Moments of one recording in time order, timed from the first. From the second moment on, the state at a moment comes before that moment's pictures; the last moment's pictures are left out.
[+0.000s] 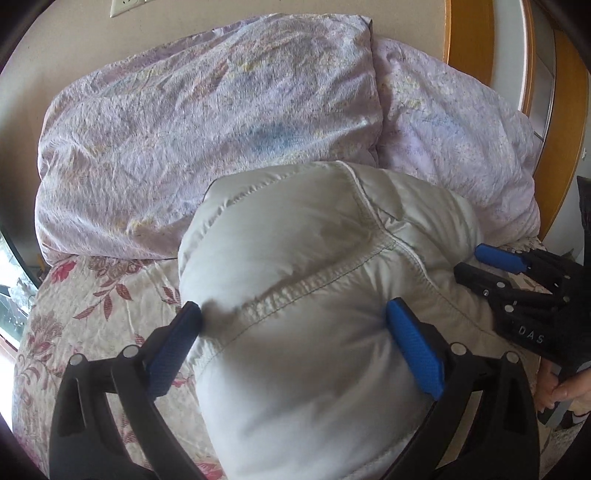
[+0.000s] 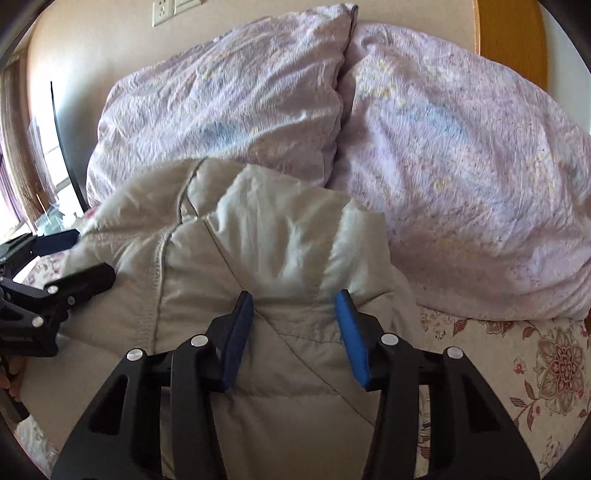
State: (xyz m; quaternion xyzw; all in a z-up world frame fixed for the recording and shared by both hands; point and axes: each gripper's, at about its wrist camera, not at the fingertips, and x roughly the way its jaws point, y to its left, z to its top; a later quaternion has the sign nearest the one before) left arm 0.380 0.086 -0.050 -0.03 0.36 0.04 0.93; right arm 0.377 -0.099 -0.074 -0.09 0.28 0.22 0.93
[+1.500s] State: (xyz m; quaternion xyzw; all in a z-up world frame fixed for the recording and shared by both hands) left arm 0.408 0.075 -0.081 0.01 0.34 0.09 0.94; right arm 0.433 -0.099 -0.103 -0.05 0.26 0.19 0.95
